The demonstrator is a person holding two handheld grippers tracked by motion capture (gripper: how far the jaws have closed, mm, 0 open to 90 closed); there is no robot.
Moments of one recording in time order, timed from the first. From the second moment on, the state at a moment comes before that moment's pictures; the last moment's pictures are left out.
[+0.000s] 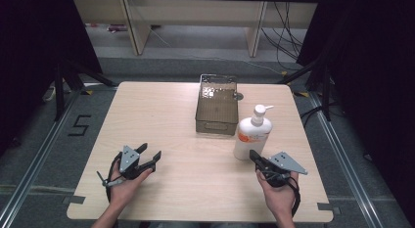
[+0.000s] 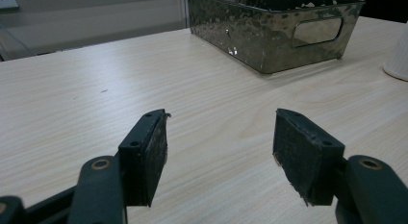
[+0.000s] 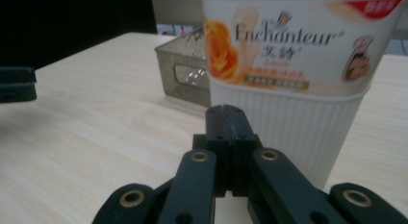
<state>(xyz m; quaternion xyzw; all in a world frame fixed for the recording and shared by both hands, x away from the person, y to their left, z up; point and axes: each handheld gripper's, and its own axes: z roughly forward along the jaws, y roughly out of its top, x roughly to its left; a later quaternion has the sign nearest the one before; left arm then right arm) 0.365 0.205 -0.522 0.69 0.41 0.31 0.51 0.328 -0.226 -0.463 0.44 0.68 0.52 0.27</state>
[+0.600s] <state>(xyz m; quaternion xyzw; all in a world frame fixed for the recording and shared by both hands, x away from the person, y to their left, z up) 0.367 0.202 -0.522 0.69 0.41 0.31 0.51 0.330 -0.231 -0.408 0.45 0.61 0.54 0.36</state>
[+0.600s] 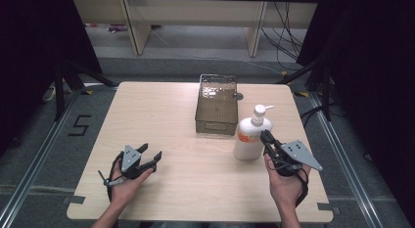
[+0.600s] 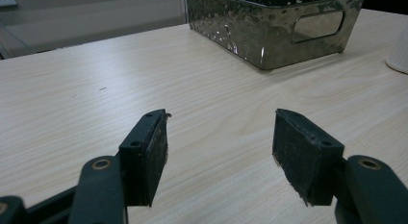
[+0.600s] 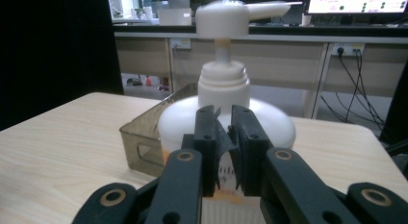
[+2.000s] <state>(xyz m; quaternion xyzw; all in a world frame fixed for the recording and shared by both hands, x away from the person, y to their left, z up) 0.366 0.200 -0.522 0.69 0.41 0.31 0.51 0.376 -0.199 -0.377 0.47 0.60 0.52 0.39</state>
